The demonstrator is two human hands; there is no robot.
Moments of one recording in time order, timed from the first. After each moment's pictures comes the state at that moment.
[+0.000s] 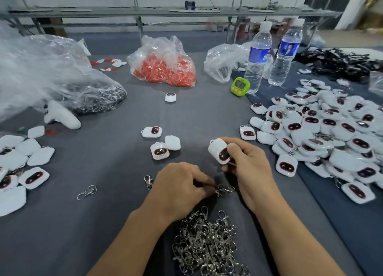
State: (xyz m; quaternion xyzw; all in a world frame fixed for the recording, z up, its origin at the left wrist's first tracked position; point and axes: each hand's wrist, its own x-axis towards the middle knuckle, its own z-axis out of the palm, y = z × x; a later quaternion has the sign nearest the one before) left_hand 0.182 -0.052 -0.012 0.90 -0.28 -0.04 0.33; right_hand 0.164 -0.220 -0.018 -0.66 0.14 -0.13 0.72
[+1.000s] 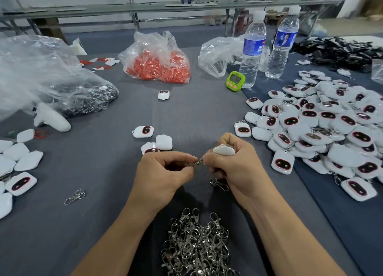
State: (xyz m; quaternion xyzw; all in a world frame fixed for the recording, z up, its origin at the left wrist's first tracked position) left_hand 0.190 -0.054 -0.014 0.79 -0.14 -0.02 0.60; right_hand 0.159 -0.222 -0.006 -0.60 0.08 -0.07 0.79
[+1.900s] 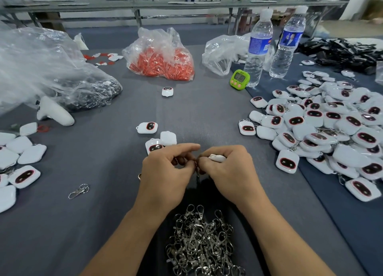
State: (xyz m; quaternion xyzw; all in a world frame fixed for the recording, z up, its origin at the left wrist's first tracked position) left_hand 0.185 -0.058 -0.018 0.83 -0.17 0.12 0.52; right_hand 0.156 -0.205 -0.015 -0.85 0.08 -0.12 0.51
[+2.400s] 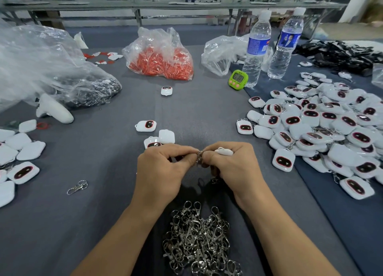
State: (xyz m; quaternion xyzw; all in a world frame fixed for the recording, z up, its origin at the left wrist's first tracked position) left_hand 0.186 -0.058 -0.016 0.82 -0.16 0.12 0.54; right_hand 0.158 -0.212 -0.018 -0.75 0.10 -0.10 0.65
